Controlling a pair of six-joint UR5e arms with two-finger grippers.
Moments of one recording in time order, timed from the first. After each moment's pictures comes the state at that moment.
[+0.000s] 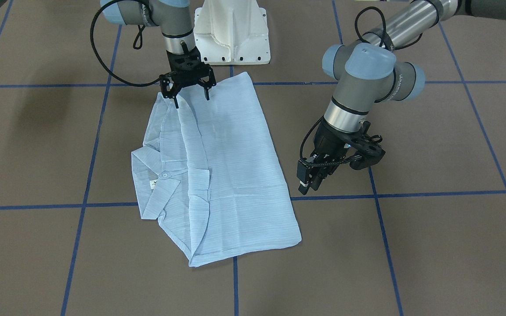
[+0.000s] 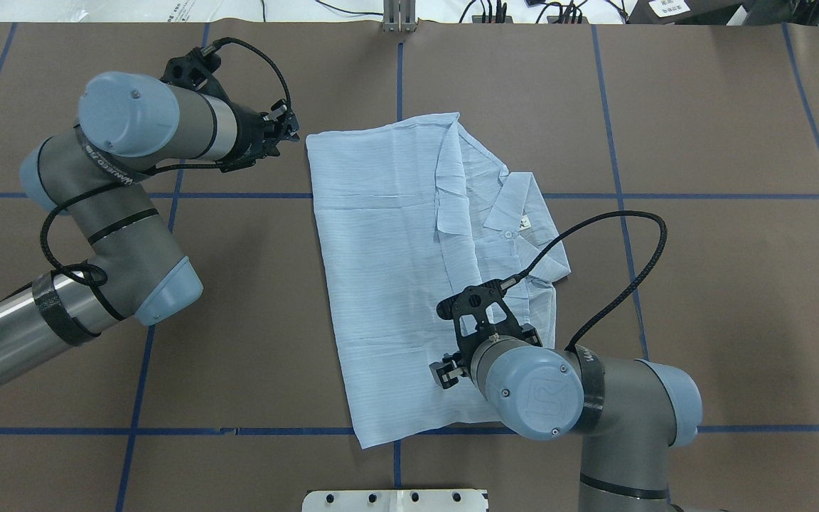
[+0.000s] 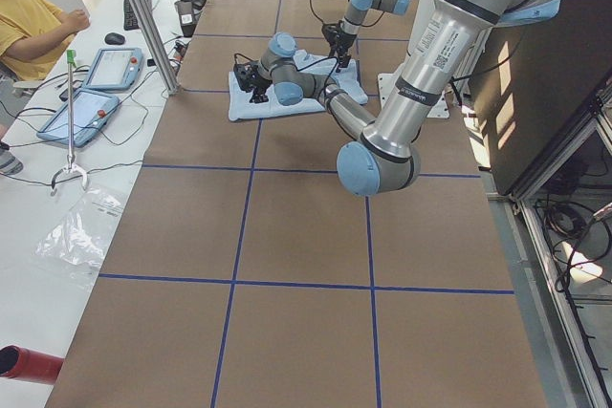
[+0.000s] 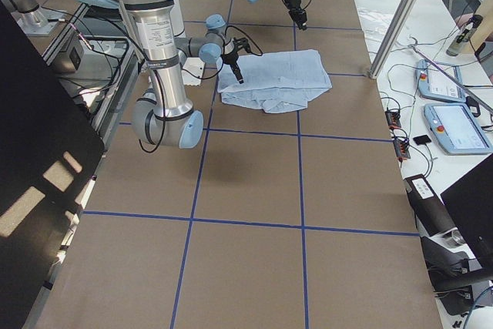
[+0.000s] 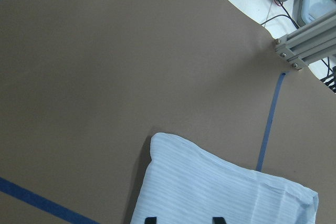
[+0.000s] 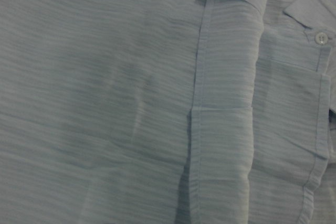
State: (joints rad) left arm -0.74 -2.13 -1.57 -2.16 -1.74 -1.69; right arm 0.22 -1.16 1.92 -1.51 1.41 0.98
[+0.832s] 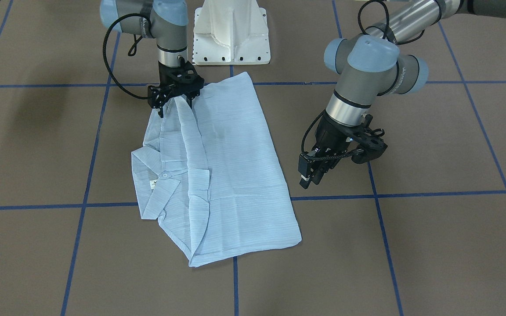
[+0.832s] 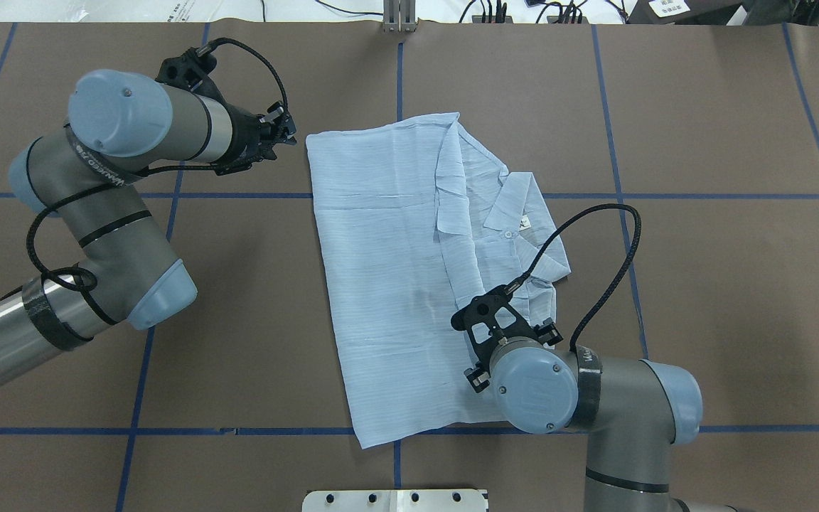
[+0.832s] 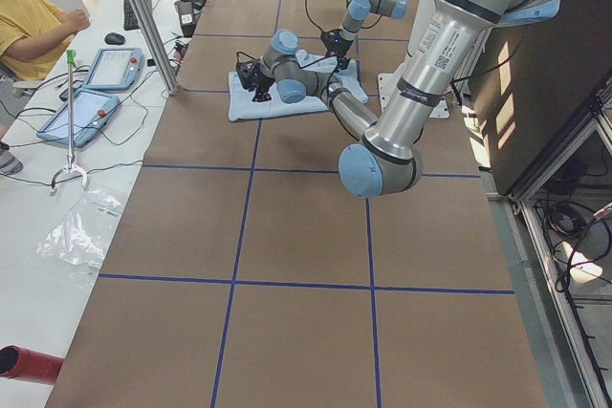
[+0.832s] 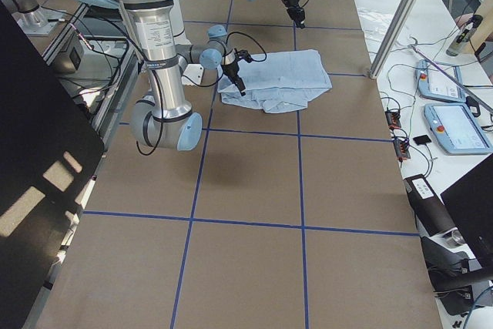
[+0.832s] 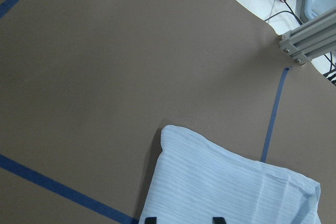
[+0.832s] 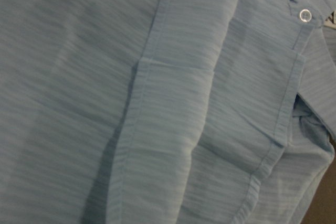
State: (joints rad) left arm -0.74 -2.12 -1.61 -2.12 -1.75 -1.69; right arm 0.23 -1.20 1.89 -1.60 1.40 0.86
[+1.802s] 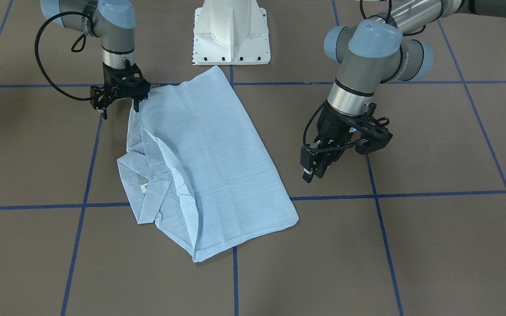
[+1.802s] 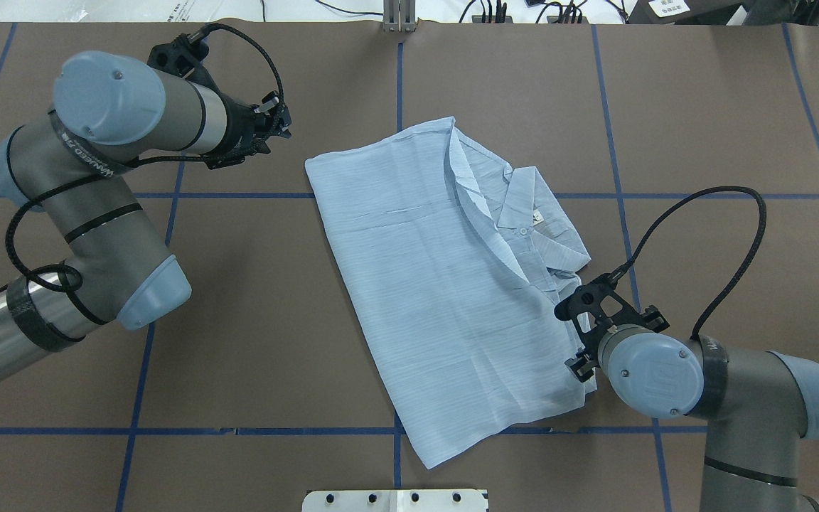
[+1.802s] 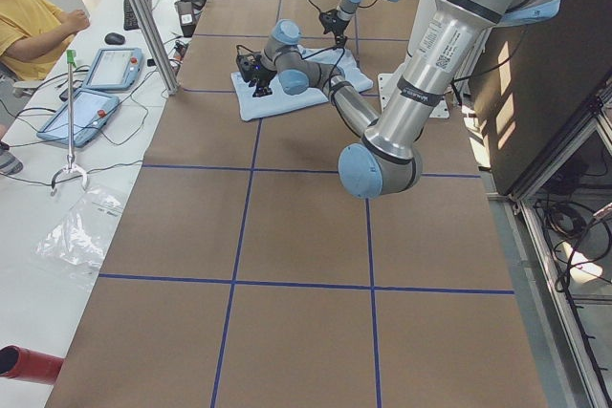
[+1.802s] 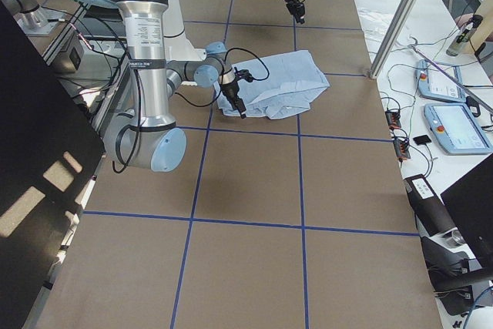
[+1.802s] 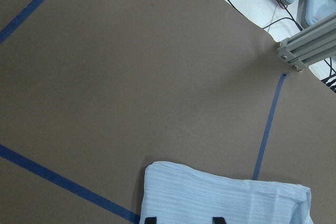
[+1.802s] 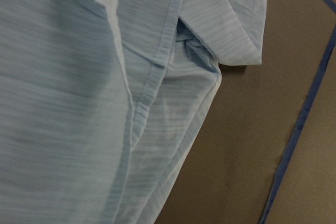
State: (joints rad) left arm -0.75 -2.12 -1.69 -2.00 -1.75 -1.69; right arm 0.30 -1.48 2.04 -1.57 1.41 0.79
